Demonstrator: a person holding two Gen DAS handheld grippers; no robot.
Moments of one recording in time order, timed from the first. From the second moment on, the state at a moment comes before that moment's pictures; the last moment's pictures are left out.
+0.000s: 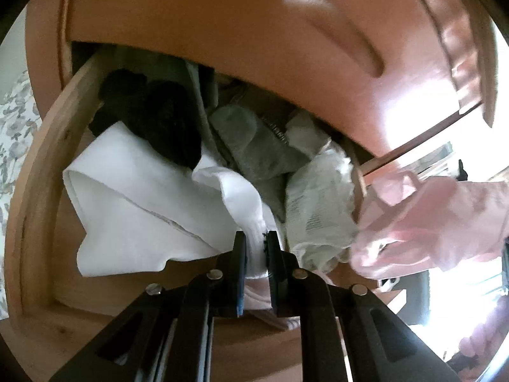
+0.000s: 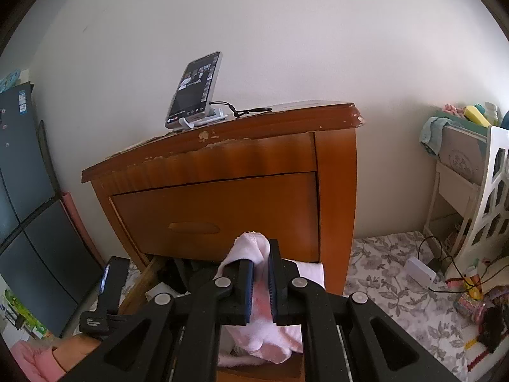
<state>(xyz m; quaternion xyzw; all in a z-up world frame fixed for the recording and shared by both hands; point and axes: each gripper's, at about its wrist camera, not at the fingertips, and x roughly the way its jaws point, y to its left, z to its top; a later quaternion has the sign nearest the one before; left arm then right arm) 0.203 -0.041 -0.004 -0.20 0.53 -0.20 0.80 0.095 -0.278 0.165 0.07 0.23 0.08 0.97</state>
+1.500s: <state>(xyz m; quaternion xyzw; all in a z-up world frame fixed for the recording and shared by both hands) 0.046 0.041 0.220 -0.25 0.23 -0.32 0.88 0.006 -0.236 0.263 0.05 0.15 0.09 0.98</state>
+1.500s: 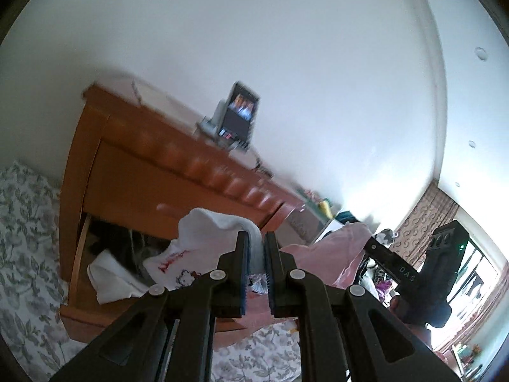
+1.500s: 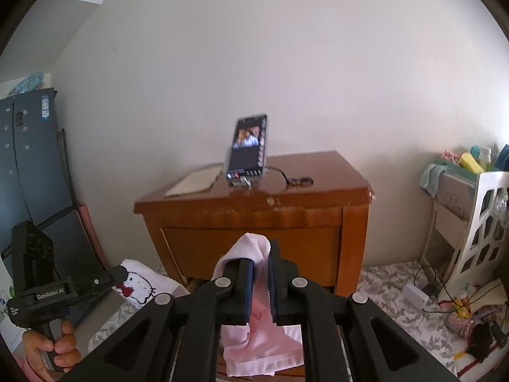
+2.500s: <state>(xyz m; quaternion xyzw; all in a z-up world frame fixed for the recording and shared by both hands) -0.042 0.056 0.258 -0.22 0.17 -0.28 0.92 -0.113 -0.266 0.318 0.01 0.08 0.06 0.99</state>
